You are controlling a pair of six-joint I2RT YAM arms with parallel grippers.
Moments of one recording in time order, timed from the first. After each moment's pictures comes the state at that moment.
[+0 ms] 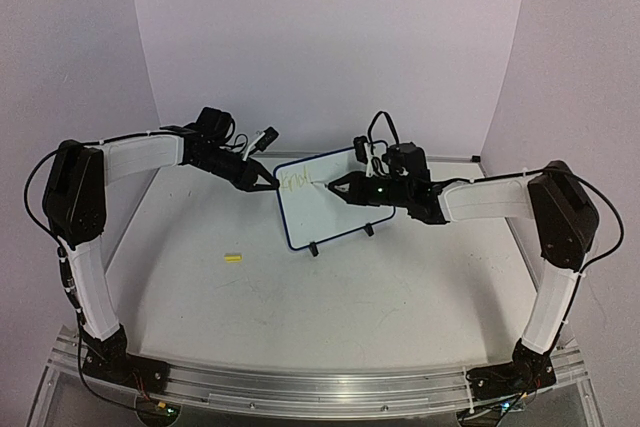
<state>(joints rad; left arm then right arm) -0.43 1.91 1.53 -0.47 0.77 0.18 0.64 1.88 1.19 0.34 -0.33 0.53</state>
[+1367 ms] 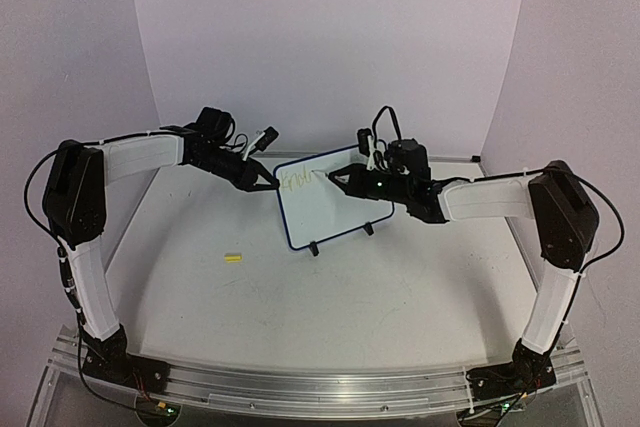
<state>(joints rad) -0.43 1.91 1.53 -0.47 0.77 0.18 0.65 1.88 1.20 0.40 -0.27 0.57</state>
